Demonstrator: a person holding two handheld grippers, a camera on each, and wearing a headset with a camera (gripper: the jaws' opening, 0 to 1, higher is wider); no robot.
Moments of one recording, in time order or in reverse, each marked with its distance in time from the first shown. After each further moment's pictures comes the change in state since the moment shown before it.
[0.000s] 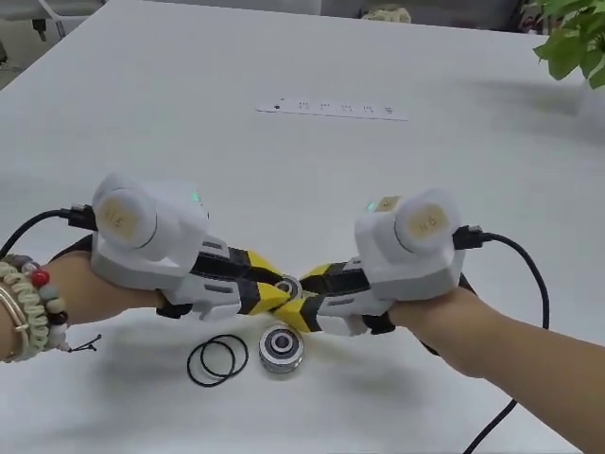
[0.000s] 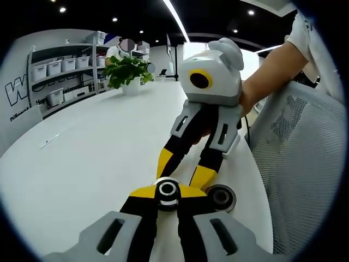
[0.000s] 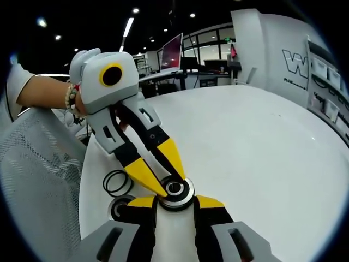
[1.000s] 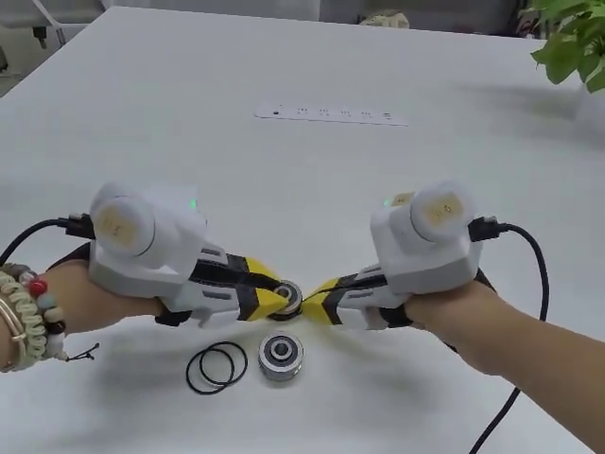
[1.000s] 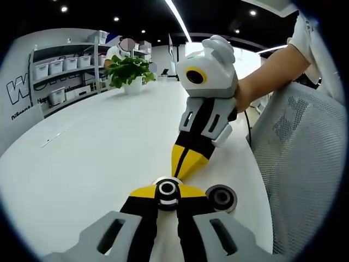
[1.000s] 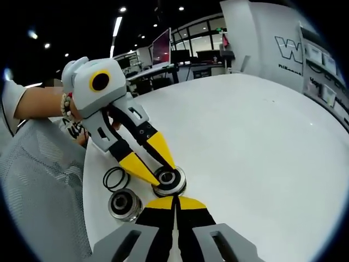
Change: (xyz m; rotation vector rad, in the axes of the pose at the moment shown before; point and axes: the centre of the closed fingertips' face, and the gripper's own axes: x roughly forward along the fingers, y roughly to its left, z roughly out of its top) left arm 0.000 0.002 0.000 -0.010 0.003 0.013; right arm -0.009 -0.010 -0.007 0.110 0.068 -0.012
